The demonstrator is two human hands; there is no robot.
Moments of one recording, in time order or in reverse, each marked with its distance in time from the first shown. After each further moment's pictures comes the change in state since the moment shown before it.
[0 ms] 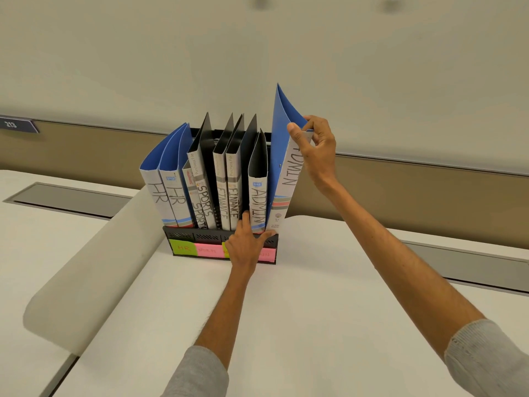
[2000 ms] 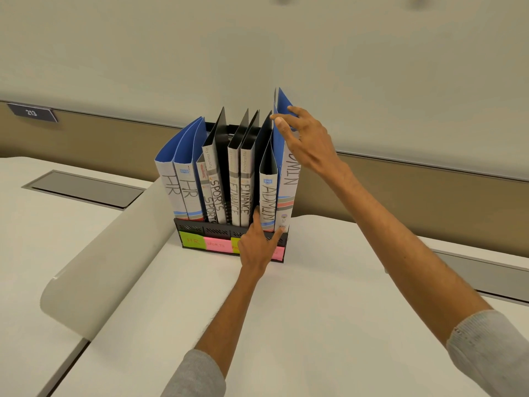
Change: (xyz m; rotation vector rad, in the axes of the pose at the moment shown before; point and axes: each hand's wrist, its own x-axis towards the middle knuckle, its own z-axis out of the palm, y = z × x) left_hand -0.008 -0.004 0.001 -0.132 0.034 0.040; right_hand 0.020 -0.013 0.030 -0.658 -0.436 -0.129
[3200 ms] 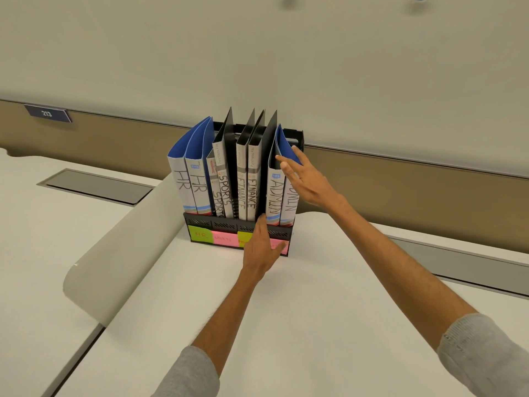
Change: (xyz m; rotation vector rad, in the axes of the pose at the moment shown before) left_hand -0.022 -0.018 -0.006 -0.041 -0.247 0.062; right_hand -0.062 0.024 0.045 0.036 -0.316 0.127
